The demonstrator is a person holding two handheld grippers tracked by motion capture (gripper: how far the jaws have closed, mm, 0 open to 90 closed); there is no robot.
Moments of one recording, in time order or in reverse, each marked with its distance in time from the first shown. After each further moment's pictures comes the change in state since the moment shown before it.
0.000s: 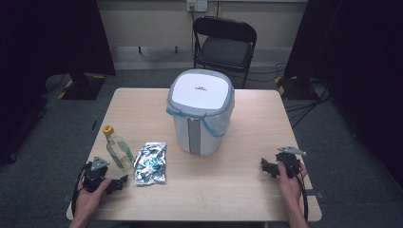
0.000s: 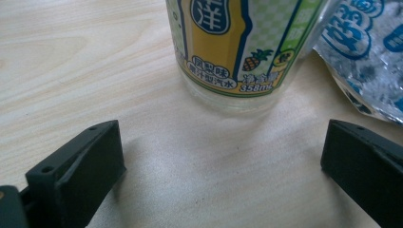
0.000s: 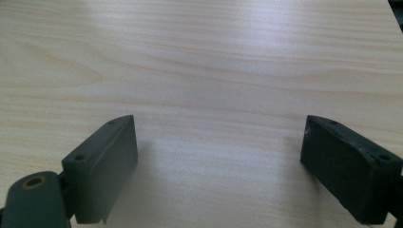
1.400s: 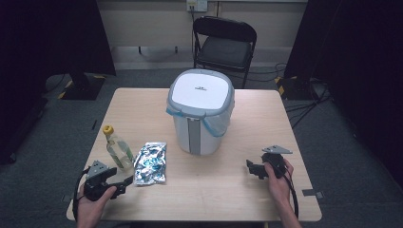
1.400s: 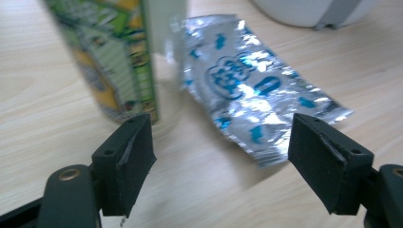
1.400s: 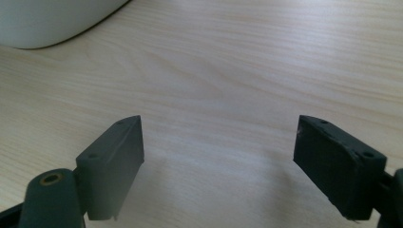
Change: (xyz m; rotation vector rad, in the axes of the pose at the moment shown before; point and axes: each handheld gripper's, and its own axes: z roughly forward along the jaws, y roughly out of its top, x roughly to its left) left arm -0.042 0.011 -0.044 -0.123 -0.136 -0.032; right arm 0.047 0.012 -0.010 -0.012 0.160 -0.099
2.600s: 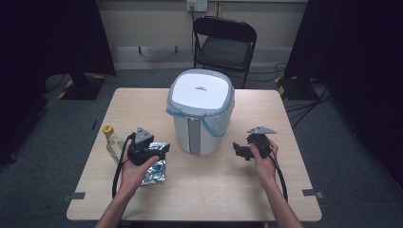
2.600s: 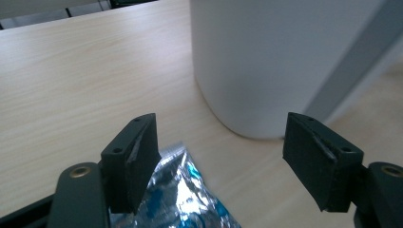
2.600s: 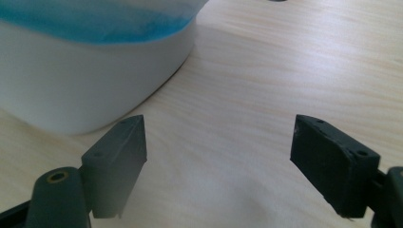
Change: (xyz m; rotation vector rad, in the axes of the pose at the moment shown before) left arm -0.055 0.107 0.091 -0.060 0.016 0.099; right arm 0.024 0.064 0.027 -0.053 0.045 -0.061
